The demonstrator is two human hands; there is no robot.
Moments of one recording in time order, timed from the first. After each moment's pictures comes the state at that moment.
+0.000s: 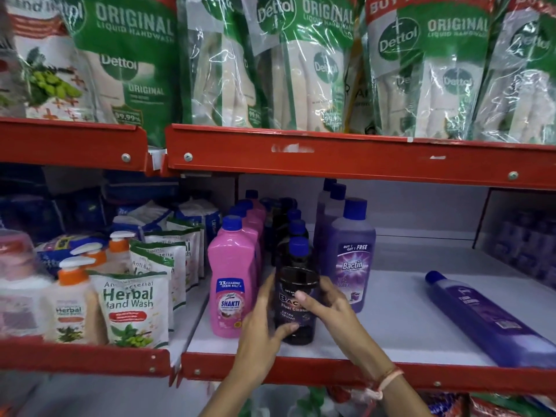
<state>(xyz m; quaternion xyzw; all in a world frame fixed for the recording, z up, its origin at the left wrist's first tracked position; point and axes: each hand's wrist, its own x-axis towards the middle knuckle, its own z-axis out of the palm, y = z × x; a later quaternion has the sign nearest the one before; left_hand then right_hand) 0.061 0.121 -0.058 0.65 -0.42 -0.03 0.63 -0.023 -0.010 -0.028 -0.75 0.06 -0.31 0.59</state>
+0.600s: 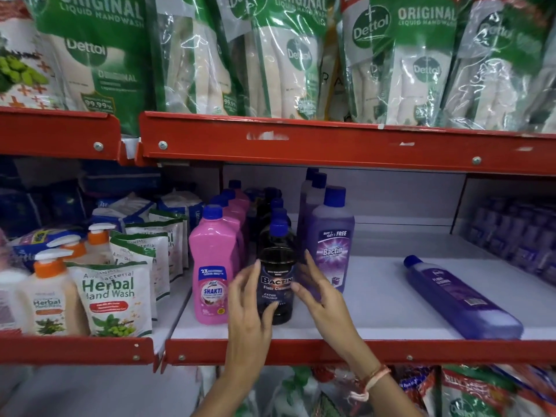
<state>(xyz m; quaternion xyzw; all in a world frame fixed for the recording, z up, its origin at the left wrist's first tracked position) 0.038 0.116 -0.064 0.69 -0.41 0.25 0.54 -0.044 -0.005 -0.033 -0.79 0.11 -0.35 0.50</state>
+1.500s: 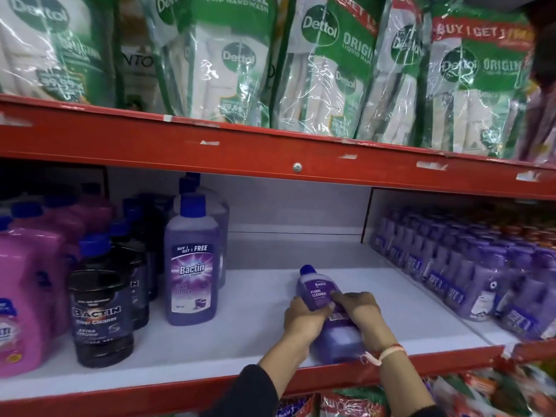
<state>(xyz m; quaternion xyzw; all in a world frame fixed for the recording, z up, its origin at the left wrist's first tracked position) -0.119 -0.193 -0.051 0.70 -0.26 -0.28 0.60 -0.207 -0.297 -0.054 -0.69 0.48 -0.31 0.45</state>
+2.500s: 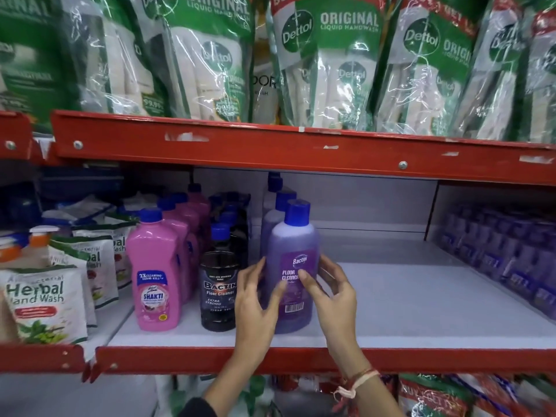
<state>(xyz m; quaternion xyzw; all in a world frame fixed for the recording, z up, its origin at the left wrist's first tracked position) -0.008 0.018 -0.045 0.62 -0.36 0.09 0.69 -0.096 -0.072 -0.024 -0.62 0.16 -0.49 0.60</state>
